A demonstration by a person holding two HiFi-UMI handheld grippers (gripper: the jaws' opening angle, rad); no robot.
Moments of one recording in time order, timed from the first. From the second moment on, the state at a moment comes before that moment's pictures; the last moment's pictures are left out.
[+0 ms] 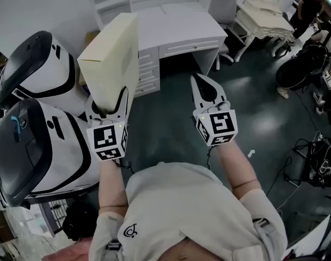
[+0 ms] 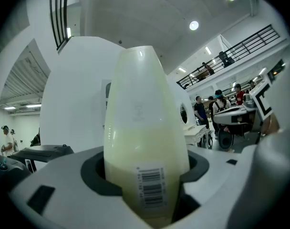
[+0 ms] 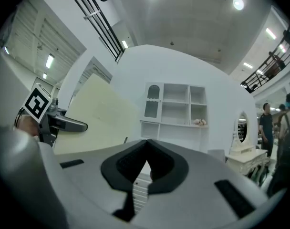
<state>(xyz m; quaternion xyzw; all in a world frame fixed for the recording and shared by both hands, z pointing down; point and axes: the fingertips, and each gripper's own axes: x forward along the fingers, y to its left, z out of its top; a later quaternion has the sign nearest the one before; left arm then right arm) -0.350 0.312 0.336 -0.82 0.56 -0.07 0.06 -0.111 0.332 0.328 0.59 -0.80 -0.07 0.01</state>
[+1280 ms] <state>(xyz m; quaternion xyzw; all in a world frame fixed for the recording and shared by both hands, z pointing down) -0.228 0.072 0.347 -0.78 0.61 -0.08 0.07 0.014 0.050 0.350 0.53 -0.84 -0.07 0.02</state>
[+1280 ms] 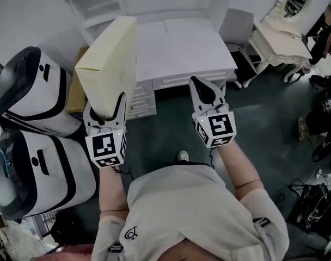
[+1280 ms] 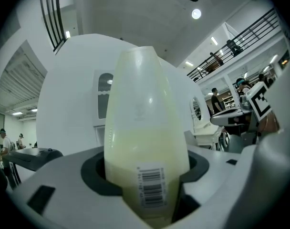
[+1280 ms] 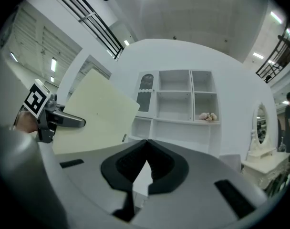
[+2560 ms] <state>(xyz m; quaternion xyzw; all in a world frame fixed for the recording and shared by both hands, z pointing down) -0.089 -0.268 0.220 -0.68 0.56 -0.28 0.37 0.089 -0.248 0.294 0.50 -0.86 -0.12 -0.01</state>
